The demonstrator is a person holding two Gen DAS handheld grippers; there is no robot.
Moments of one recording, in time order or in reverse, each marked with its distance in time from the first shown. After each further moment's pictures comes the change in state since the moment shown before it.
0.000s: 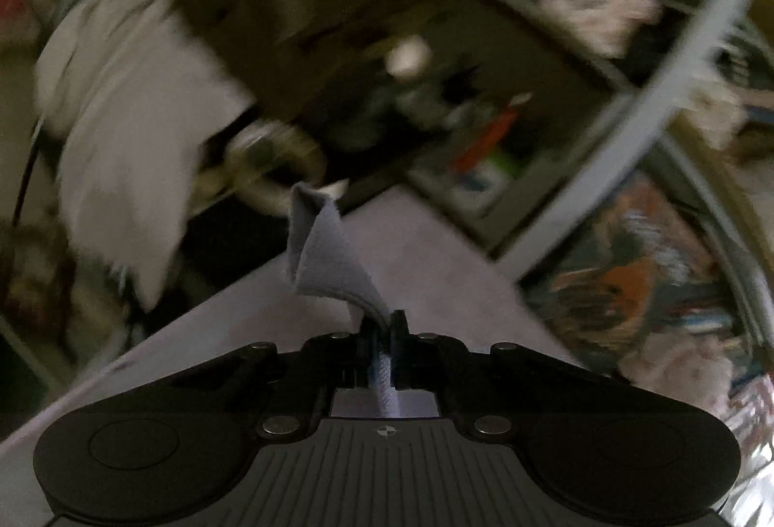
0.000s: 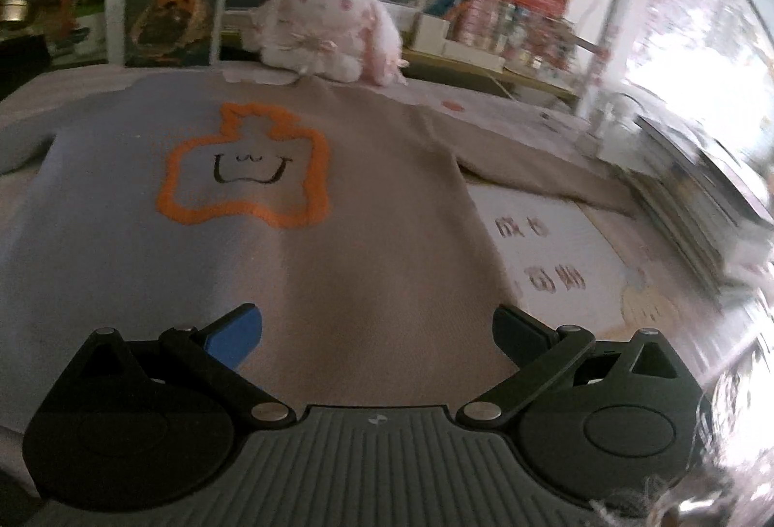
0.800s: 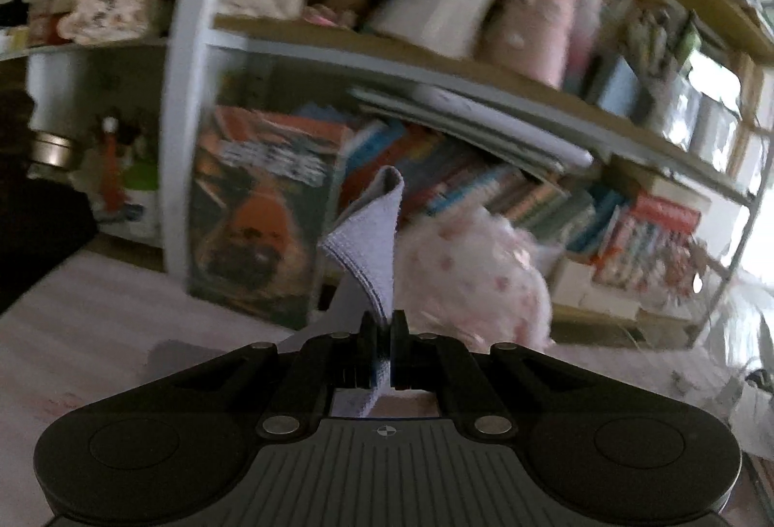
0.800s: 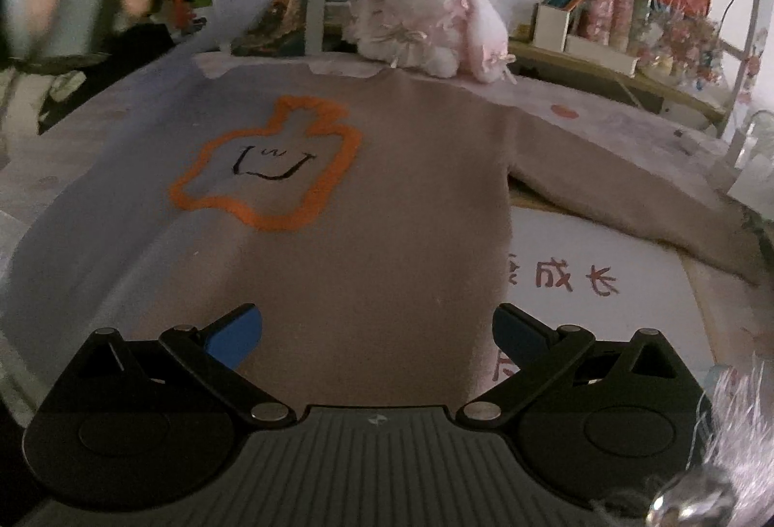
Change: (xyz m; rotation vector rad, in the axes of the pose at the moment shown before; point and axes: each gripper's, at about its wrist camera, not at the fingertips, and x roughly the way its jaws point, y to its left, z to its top) left arm 0.019 -0.321 -0.144 0.475 0.006 -0.204; right arm 0.062 -0.105 0.013 -0.134 0.021 0.457
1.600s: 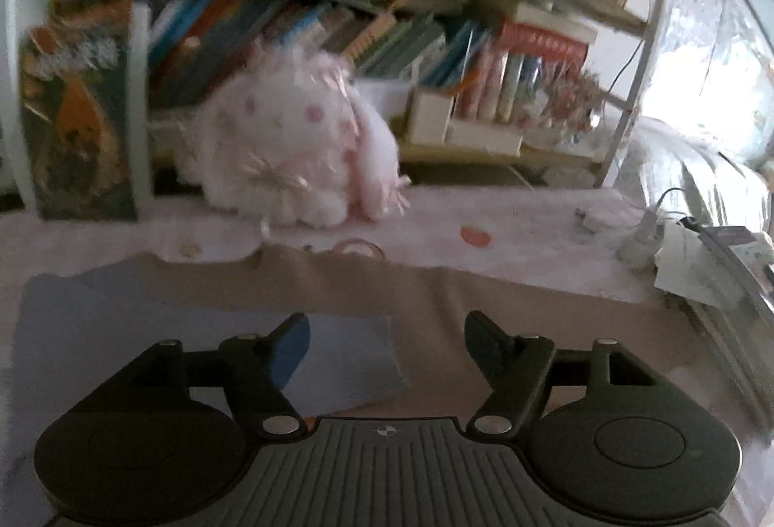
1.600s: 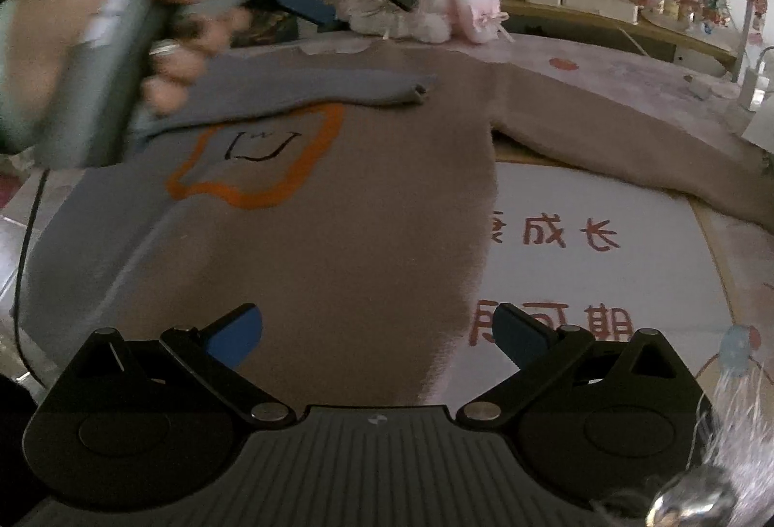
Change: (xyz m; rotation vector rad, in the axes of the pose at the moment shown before) left arm -0.006 -0.067 -0.064 0.197 0.235 -0.180; right arm 0.001 -0.034 -0.007 0.081 0.059 0.090
